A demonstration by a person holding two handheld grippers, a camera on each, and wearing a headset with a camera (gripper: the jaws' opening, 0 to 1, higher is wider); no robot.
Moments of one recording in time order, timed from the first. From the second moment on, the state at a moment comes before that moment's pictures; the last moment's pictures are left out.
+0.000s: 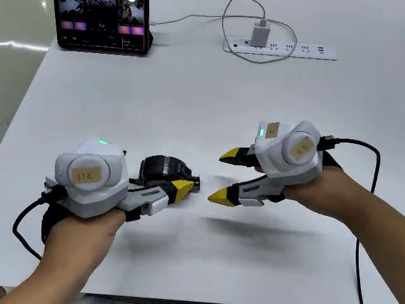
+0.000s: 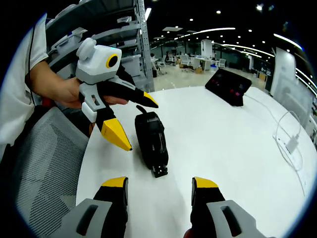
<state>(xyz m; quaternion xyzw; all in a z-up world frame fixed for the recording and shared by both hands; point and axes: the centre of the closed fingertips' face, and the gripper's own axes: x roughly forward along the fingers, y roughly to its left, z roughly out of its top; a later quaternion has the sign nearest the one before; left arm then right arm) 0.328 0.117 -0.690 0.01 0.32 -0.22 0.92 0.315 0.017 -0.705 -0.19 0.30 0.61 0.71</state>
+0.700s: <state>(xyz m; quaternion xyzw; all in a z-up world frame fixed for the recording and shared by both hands) 0.304 0.135 -0.678 0.09 0.31 -0.25 0.91 0.310 -0.025 -0.675 -0.16 0.29 0.56 0.76</state>
